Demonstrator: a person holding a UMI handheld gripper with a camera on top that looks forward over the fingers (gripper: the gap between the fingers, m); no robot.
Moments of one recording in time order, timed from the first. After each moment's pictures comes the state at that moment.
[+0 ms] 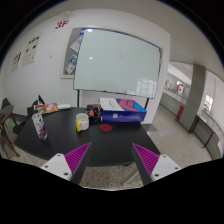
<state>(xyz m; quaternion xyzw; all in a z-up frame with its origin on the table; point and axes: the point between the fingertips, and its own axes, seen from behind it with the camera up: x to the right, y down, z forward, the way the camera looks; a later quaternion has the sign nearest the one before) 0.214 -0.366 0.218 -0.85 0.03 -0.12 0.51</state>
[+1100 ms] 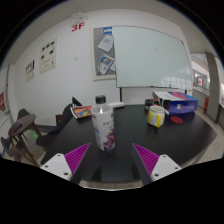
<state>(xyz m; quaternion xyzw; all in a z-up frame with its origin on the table) -0.126 -0.246 0.076 -0.84 0.00 0.03 0.55</state>
